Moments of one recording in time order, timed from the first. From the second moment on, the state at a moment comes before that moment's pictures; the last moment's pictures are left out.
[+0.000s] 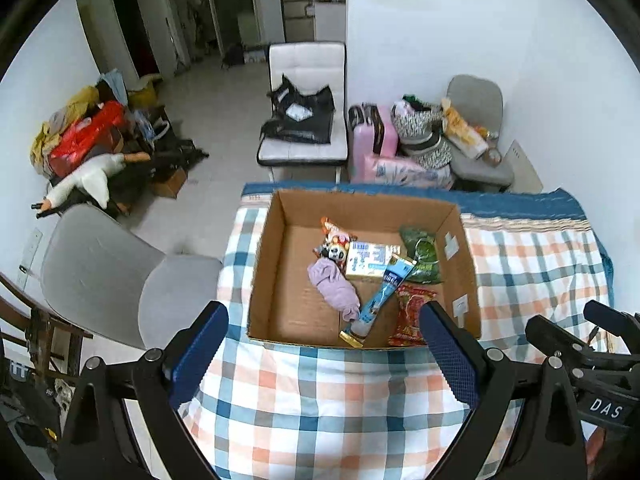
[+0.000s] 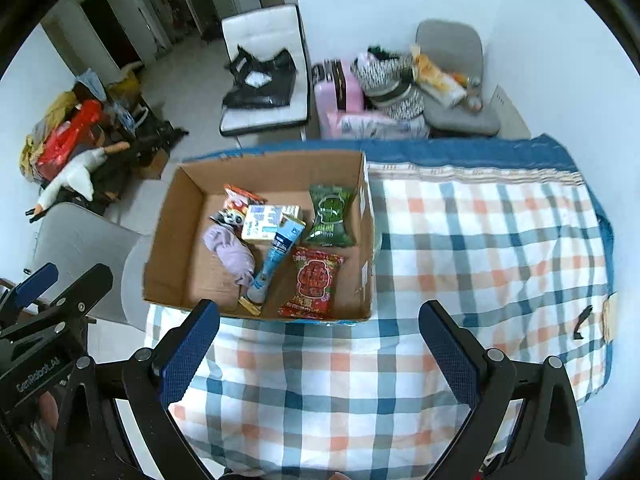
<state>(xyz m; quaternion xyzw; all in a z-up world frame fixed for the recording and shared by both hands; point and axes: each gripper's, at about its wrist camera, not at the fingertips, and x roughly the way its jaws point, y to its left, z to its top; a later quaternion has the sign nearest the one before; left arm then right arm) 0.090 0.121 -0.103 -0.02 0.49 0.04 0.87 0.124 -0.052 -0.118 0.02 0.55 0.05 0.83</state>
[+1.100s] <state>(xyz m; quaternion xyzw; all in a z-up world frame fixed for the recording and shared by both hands) 0.026 0.119 -0.031 -0.02 0.45 0.05 0.89 0.044 -0.060 -0.020 -0.01 0.49 0.00 0.87</state>
